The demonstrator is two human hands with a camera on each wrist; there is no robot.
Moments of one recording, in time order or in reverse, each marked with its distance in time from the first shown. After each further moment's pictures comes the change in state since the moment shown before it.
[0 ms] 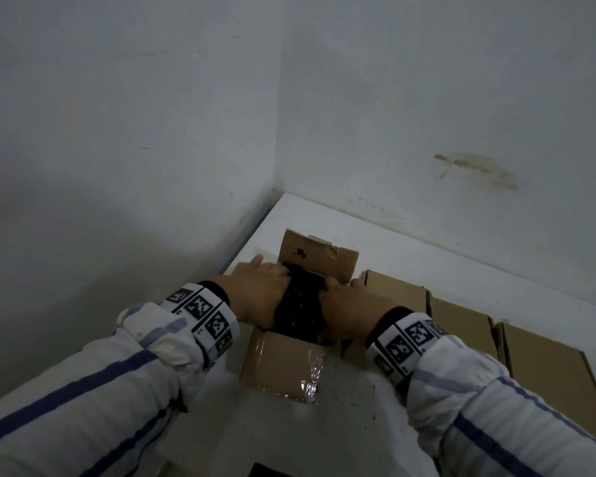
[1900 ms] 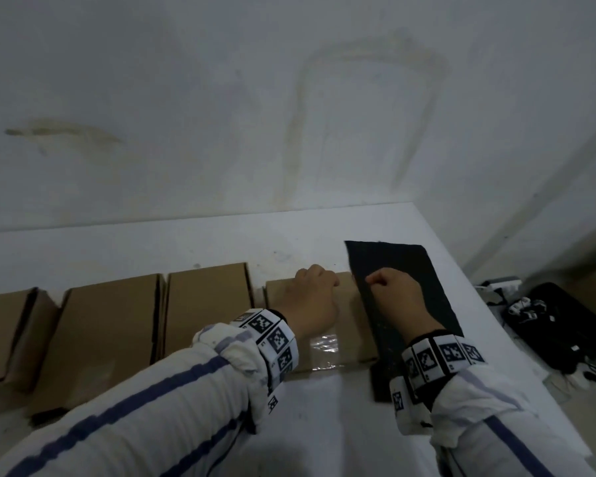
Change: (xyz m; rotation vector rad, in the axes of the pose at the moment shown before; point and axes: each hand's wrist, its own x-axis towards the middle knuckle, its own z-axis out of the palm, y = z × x) left_hand 0.177 0.599 -0.109 -0.540 0.149 0.401; right_hand -0.388 0.367 0.339 1.122 0.566 1.128
